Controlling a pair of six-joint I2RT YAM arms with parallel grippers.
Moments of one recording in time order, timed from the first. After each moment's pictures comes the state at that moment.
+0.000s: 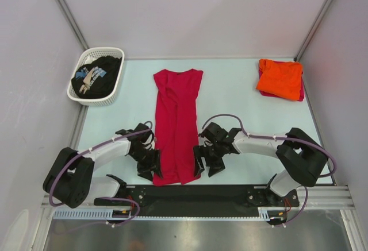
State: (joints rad) left arm -0.48 1.28 0.52 -0.77 0.47 -0.56; right arm 0.89 1.55 0.76 -0.43 -0.49 0.73
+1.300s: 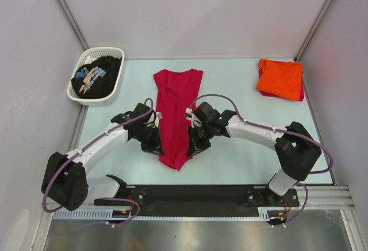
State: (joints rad) left arm -0.48 1.24 0.79 -0.81 0.41 -0.50; right arm 0.86 1.63 1.08 -0.51 -0.54 0.61
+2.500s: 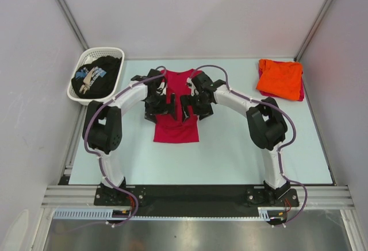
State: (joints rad) left arm -0.35 1.89 1.44 -0.91 0.24 -0.38; right arm 0.62 2.07 1.63 -0.67 -0.32 0.34
